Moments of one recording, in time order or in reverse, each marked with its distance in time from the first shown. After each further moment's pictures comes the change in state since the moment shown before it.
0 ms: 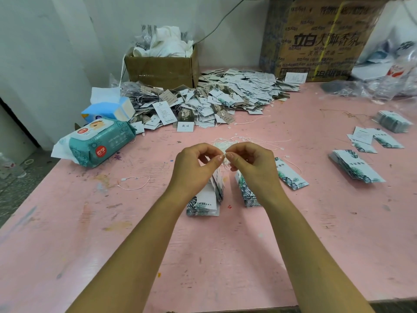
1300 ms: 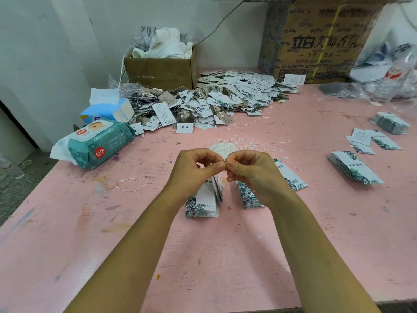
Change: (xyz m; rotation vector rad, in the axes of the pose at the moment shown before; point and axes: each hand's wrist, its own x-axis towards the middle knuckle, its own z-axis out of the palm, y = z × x) left_hand -0.002 -0.004 -0.005 -0.198 -0.117 -0.071; right_hand 0.001 0.000 -0.011 0.351 -0.211 0.302
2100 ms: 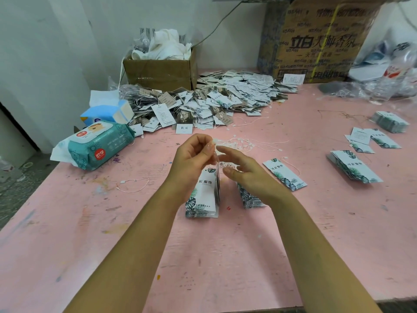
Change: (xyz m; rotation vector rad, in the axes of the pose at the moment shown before) left_hand 0.009 0.003 0.004 -0.459 0.016 -0.002; right_hand 0.009 0.012 -0.008 -0.482 -0.150 -0.040
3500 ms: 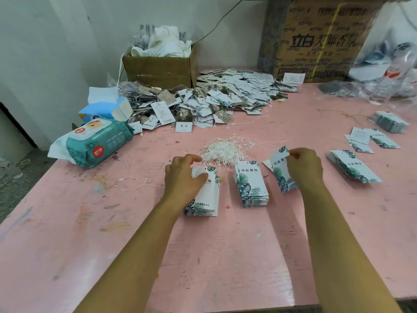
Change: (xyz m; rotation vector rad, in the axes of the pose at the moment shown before) left_hand -0.004 -0.044 -0.026 0.990 0.175 -0.198; right_hand -0.005 0.040 -0.083 -0.545 0.771 0.453
